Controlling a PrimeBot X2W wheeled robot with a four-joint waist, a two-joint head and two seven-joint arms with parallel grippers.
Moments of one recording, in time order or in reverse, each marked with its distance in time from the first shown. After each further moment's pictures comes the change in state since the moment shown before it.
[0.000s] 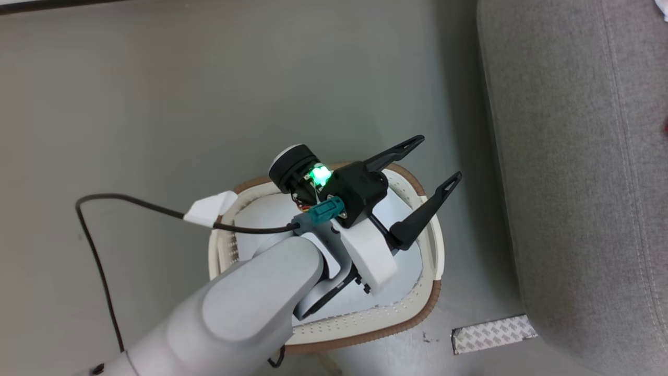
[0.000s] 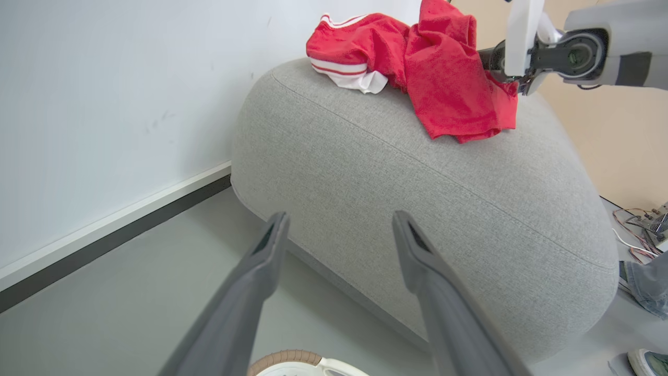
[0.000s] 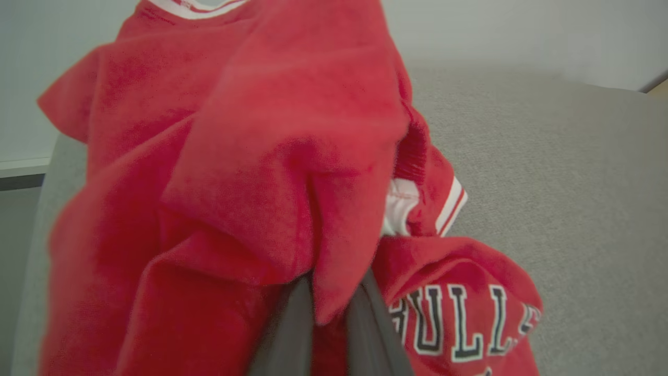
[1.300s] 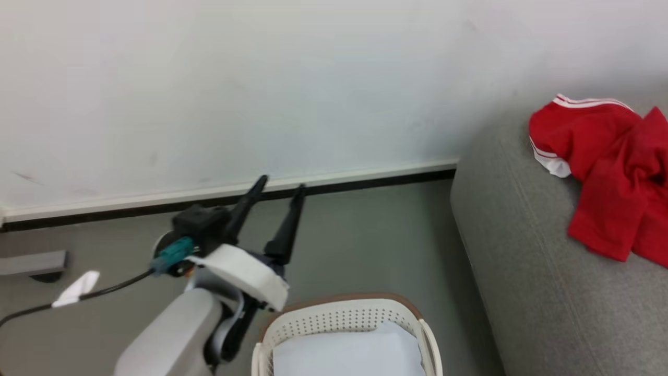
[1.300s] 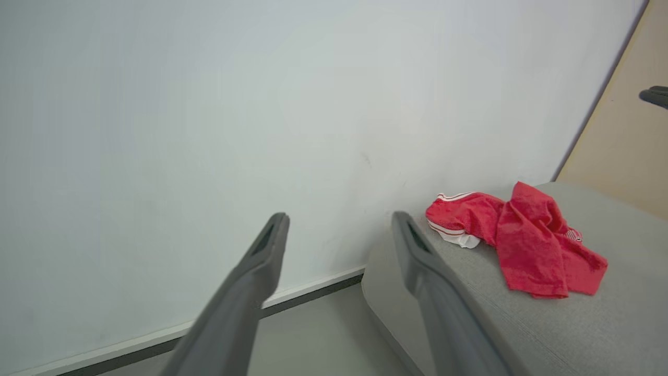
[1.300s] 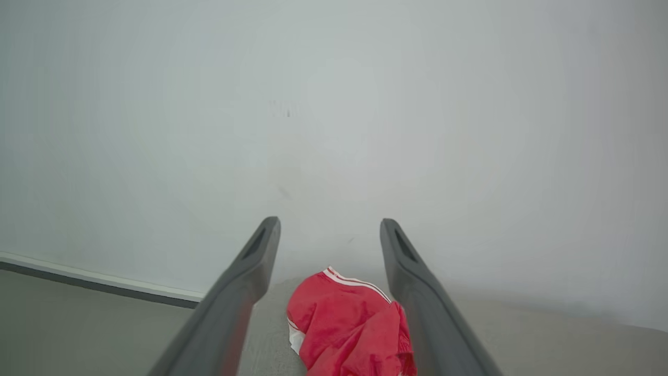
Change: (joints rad) left arm 0.333 0.098 0.303 0.045 -0.166 0.107 -0.119; right arm 0.142 -0.129 0.375 -0.382 0.195 0.000 -0.059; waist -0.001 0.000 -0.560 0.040
